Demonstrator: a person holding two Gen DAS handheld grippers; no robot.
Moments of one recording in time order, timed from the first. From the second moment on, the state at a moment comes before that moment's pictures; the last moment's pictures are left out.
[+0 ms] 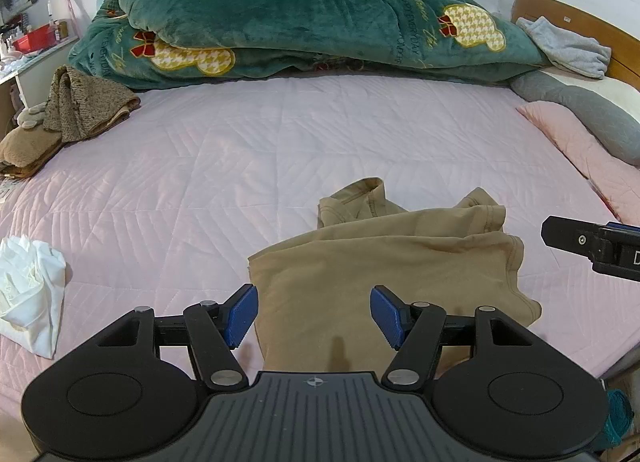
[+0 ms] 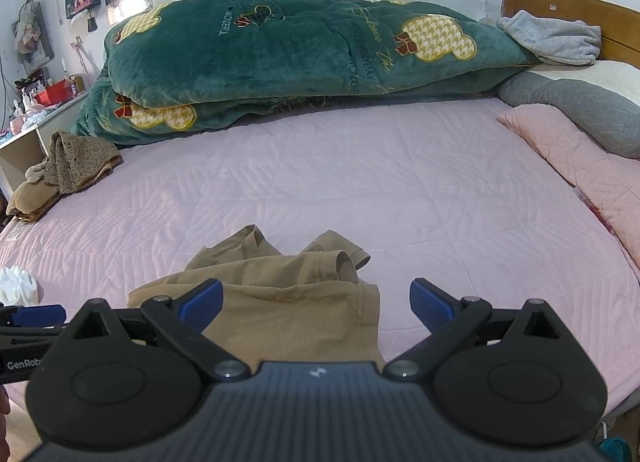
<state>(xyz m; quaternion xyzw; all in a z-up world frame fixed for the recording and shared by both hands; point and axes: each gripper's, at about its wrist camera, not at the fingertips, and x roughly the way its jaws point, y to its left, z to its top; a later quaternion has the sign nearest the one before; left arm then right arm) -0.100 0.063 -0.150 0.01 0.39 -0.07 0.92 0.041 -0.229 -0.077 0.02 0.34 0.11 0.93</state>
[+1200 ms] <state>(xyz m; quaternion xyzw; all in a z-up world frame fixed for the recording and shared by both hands) -0.104 0.069 -0.149 0.01 0.39 -0.06 0.92 0.036 -0.239 -0.082 0.02 0.35 0.10 0.93</state>
